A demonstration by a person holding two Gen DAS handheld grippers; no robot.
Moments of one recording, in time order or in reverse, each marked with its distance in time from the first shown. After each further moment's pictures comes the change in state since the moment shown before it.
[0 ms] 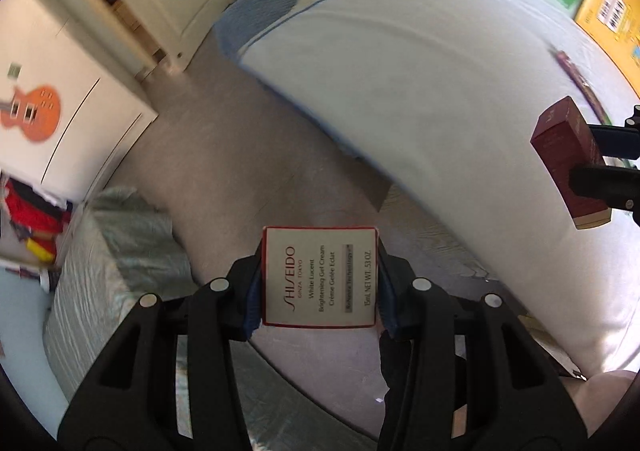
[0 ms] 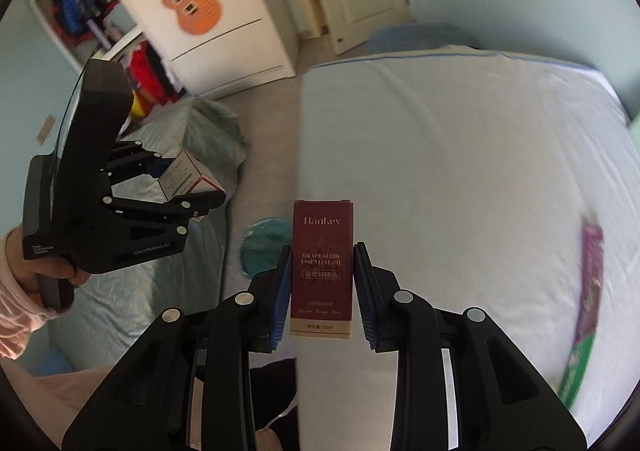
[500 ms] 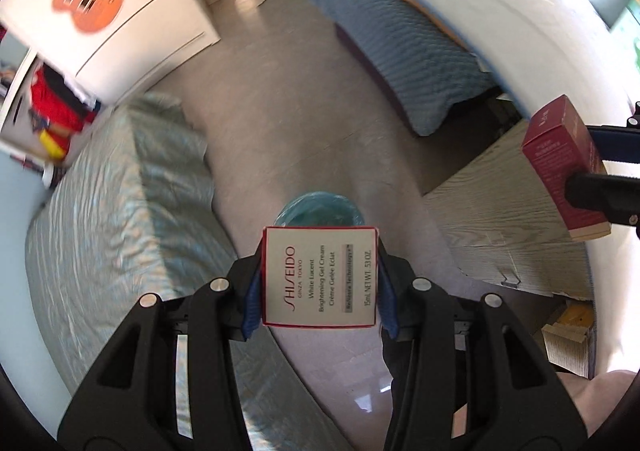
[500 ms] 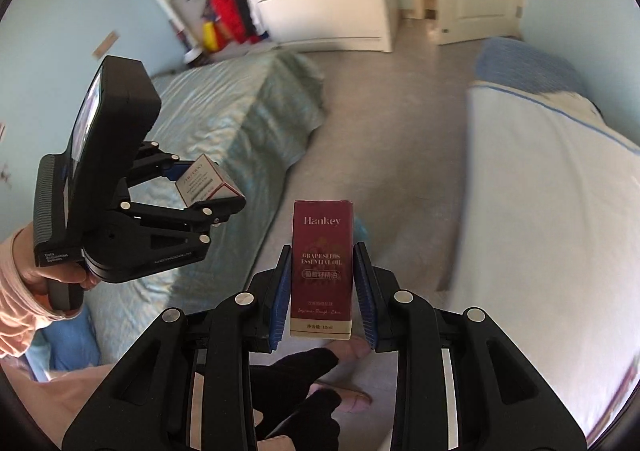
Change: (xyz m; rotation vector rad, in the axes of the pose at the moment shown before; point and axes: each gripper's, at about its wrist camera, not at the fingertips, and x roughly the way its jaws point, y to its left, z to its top) left arm 0.021 0.113 -0.065 -0.309 0.100 0.063; right arm 0.088 0.111 0.064 -0.284 0.142 0.178
